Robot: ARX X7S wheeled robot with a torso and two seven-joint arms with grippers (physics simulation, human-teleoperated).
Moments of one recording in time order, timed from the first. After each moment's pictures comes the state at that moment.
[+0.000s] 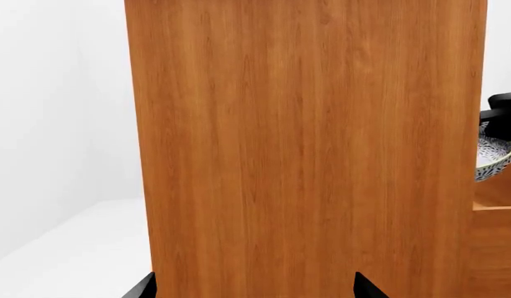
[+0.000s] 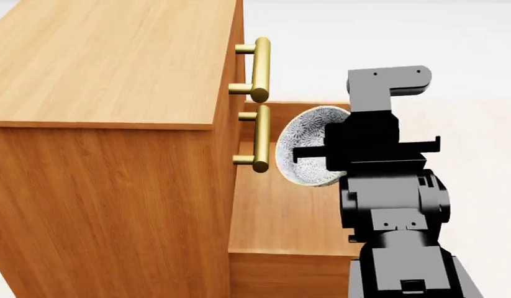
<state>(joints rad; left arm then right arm) 0.36 -0.47 0.40 0.26 -0.12 0.41 -0.54 1.35 0.06 -0.14 1.31 0.05 0.46 -0.01</state>
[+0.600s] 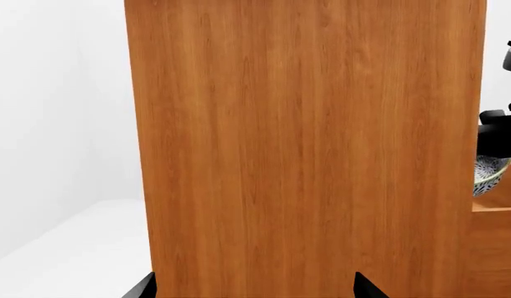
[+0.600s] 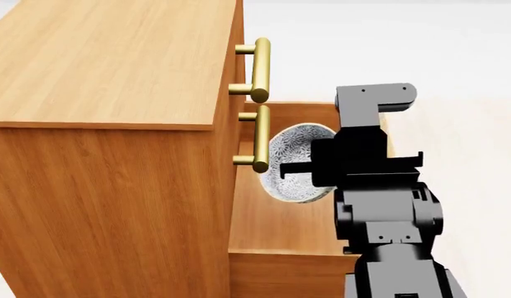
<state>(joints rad) 0.36 -0.48 0.40 0.27 -0.12 0.41 -0.55 1.30 0.06 -0.14 1.26 0.07 0.51 -0.08</state>
